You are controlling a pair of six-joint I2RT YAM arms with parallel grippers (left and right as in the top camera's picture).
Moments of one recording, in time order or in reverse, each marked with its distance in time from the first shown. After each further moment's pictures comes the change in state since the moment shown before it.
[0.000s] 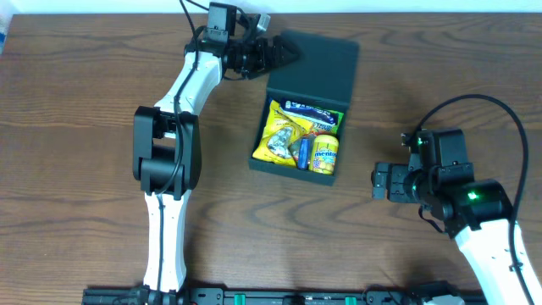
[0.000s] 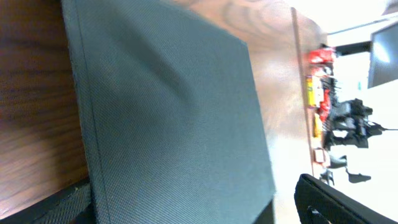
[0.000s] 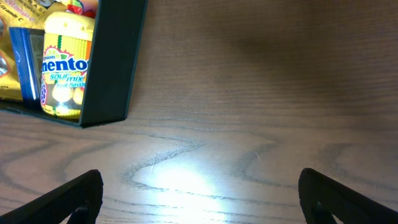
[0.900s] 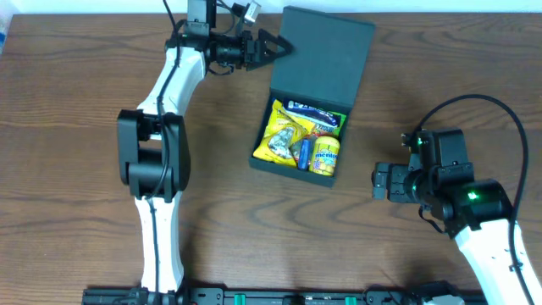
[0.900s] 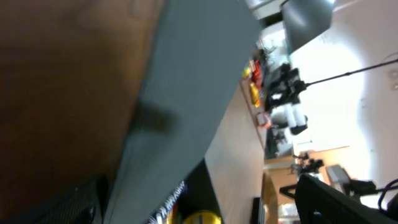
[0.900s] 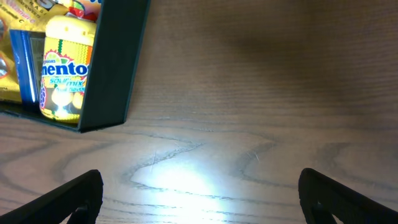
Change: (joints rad) left arm 0.061 -0.072 0.002 -0.118 0.301 0.184; right arm 0.000 0.000 0.000 -0.001 0.005 0.000
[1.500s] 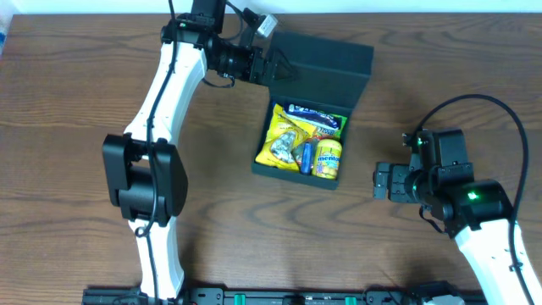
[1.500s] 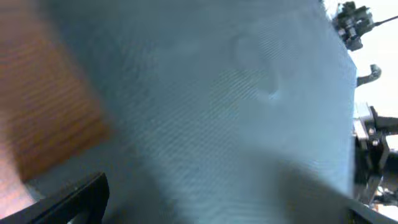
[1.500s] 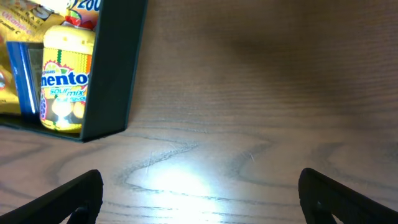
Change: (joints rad) left arm -0.059 -0.208 0.005 -0.494 -0.232 0.375; right arm 0.000 0.000 0.000 0.000 0.018 0.000
